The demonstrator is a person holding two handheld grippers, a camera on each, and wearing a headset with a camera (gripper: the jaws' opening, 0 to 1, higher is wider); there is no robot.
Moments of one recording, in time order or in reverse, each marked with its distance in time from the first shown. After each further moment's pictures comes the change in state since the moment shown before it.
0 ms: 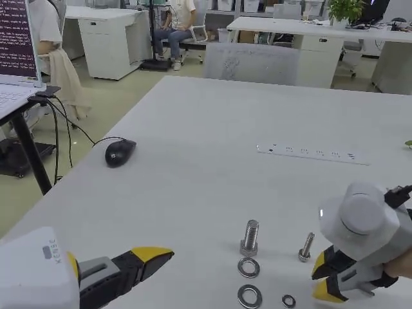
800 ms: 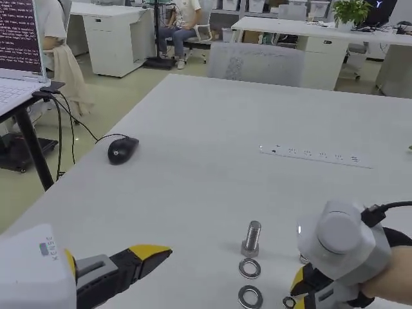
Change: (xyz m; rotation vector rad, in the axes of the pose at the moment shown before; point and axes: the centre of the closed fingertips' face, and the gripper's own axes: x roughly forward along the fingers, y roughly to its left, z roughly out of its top) left arm -0.001 0.005 -0.001 -0.019 -0.015 0.014; right arm 0.023 0.015 0.021 -0.015 -0.016 0.042
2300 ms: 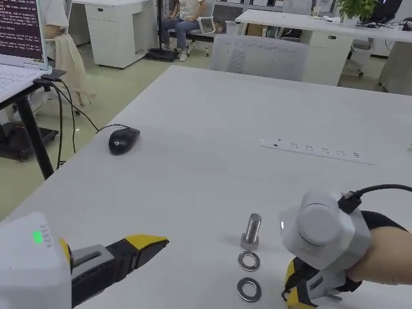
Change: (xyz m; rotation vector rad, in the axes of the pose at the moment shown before) left arm -0.001 0.002 -0.002 -0.018 -0.014 0.018; right arm 0.002 0.002 0.001 -0.131 0.102 0.043
